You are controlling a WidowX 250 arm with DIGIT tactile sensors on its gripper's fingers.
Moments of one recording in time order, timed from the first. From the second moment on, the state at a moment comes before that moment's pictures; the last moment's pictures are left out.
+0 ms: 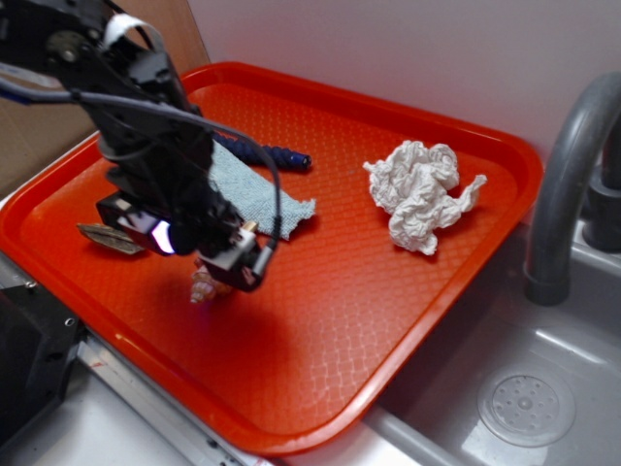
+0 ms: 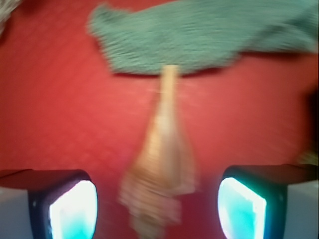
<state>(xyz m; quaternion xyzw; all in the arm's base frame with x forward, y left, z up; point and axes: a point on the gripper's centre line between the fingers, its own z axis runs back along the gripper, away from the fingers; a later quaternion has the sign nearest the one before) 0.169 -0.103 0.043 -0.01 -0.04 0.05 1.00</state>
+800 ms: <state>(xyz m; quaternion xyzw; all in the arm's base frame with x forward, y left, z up) 0.178 -0.107 0.017 0.02 -0.03 0.06 1.00</state>
